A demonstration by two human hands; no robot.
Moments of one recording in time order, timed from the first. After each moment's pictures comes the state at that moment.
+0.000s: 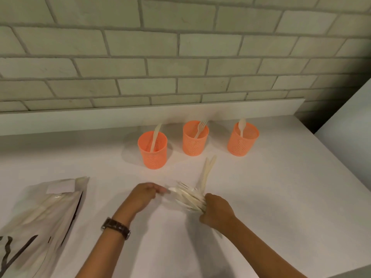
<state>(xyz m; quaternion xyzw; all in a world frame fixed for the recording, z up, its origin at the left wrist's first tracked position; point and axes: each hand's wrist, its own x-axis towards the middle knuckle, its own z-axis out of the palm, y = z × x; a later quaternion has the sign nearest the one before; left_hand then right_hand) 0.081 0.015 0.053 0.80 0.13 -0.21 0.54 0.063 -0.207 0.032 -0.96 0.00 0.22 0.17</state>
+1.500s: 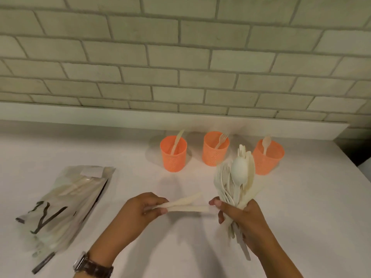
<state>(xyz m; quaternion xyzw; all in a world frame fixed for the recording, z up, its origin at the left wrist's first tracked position) -0.010 0.012 0.115 0.85 0.06 -0.04 0.52 0.040 -0.235 0.119 -0.69 0.02 0.18 0.71</state>
